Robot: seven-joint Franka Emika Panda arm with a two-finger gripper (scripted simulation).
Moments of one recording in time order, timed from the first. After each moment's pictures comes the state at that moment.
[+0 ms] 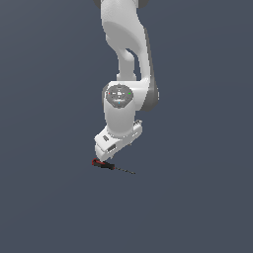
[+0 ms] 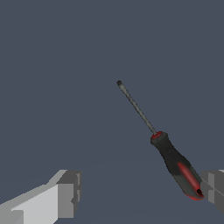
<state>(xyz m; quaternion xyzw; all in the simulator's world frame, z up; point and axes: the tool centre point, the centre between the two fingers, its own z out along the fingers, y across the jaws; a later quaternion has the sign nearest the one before) 0.040 -0.024 0.121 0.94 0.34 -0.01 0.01</state>
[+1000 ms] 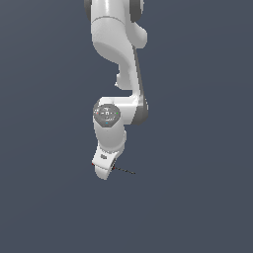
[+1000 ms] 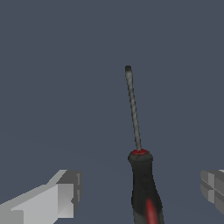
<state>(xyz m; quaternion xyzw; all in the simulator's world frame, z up) 0.068 -0.052 0.078 0.83 0.56 0.00 0.00</state>
